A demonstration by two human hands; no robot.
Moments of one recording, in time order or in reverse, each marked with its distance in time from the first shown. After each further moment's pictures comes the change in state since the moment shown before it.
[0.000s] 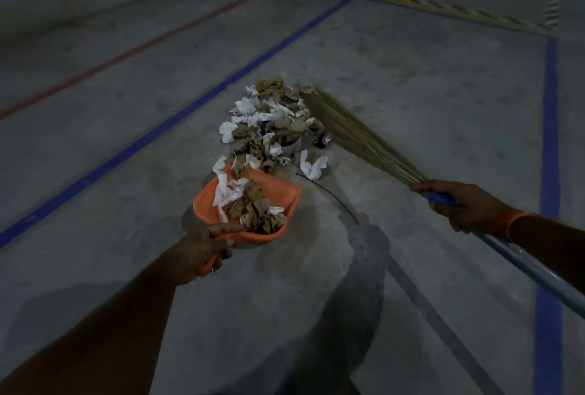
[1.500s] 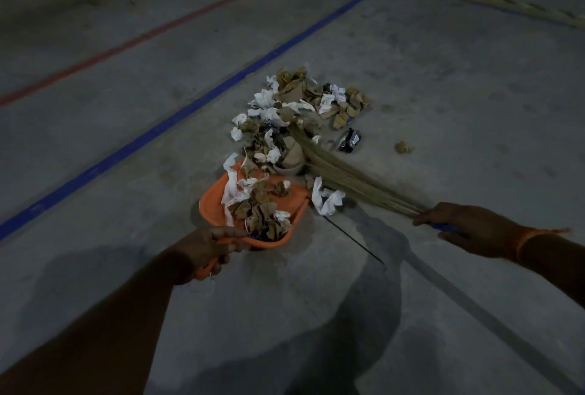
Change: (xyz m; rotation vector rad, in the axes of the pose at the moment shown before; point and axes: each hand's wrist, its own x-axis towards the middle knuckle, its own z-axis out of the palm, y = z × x) left_hand 0.036 -0.003 -0.041 0.075 0.025 -0.167; right_hand 0.084 0.032 0.032 -0.475 -0.235 -0.359
